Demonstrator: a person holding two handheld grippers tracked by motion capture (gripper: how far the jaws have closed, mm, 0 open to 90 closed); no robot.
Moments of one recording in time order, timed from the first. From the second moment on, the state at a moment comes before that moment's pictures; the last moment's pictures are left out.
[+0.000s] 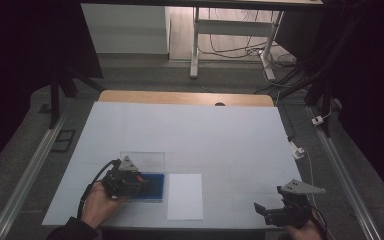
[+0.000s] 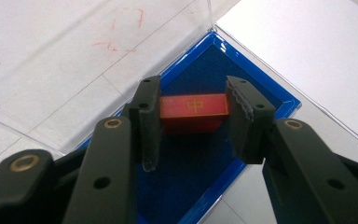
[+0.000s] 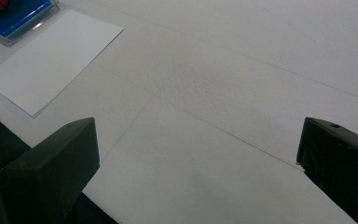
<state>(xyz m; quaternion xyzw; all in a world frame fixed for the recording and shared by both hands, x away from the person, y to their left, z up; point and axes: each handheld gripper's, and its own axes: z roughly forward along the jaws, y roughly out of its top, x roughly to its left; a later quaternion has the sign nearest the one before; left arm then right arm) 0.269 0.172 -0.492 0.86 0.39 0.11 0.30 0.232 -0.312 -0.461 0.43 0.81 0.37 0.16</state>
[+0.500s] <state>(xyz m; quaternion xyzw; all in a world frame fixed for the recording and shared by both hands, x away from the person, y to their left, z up) 0.266 0.179 -0.482 0.84 0.40 0.11 0.33 0.232 -0.312 -0.460 0.42 0.81 0.37 0.16</state>
